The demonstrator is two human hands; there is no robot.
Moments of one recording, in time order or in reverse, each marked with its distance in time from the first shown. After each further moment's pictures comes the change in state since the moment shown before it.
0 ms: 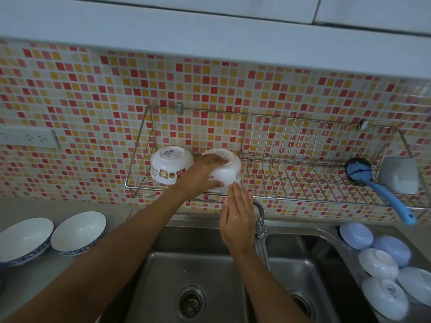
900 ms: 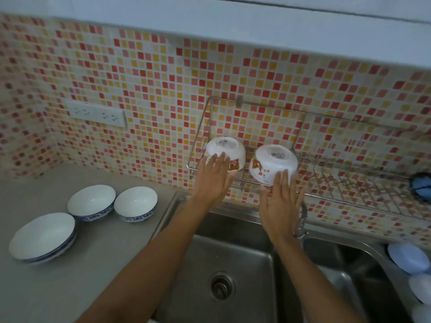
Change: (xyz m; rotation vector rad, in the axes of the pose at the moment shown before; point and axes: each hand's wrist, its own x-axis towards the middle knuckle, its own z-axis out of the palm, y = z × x) left_hand -0.103 -0.032 -0.027 0.398 0.083 -0.332; right_hand 0.019 -0.035 -0.009 -0.167 -0.342 0.142
